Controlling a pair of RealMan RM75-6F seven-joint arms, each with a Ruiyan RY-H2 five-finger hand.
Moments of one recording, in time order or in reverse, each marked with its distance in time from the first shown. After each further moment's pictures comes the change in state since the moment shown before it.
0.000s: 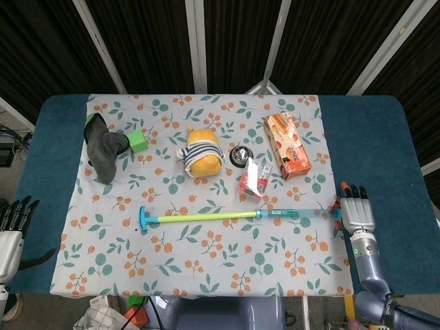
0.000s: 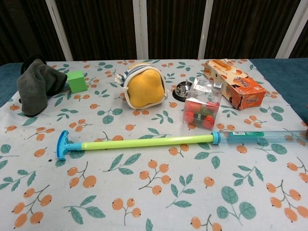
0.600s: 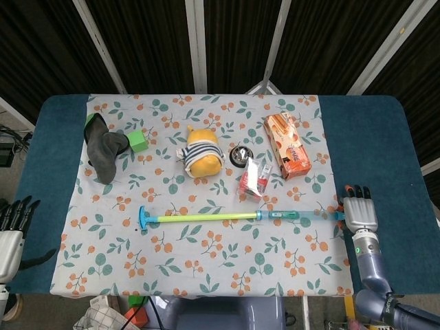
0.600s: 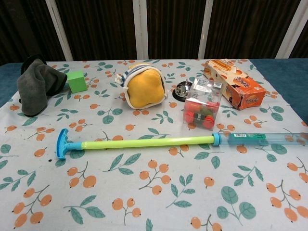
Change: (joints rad) left arm 0.005 0.000 -0.009 -0.003 0.004 -0.014 0.005; right arm 0.010 -0.004 -0.004 0.014 0.035 0.003 -0.014
